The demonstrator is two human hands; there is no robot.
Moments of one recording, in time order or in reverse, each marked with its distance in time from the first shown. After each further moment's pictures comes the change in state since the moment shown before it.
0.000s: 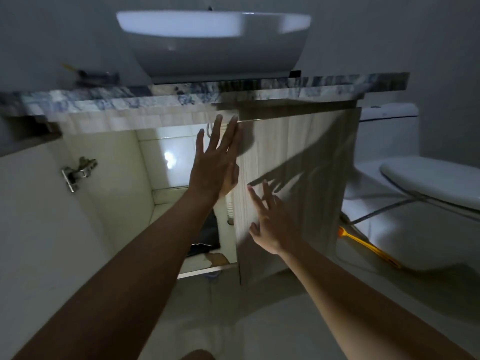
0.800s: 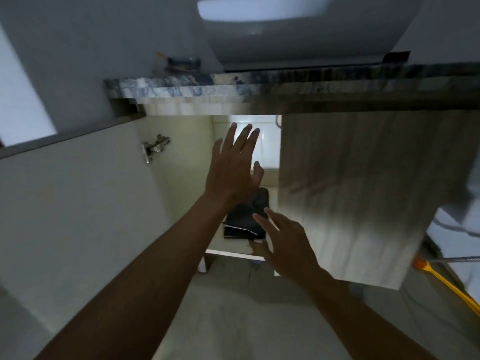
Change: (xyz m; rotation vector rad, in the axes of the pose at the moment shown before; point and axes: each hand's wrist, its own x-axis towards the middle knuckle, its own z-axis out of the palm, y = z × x) left_hand -0.029 -0.009 -0.025 -0.039 -0.102 -0.352; right_hand -0.005 -0.015 0.048 0.256 -0.064 -0.396
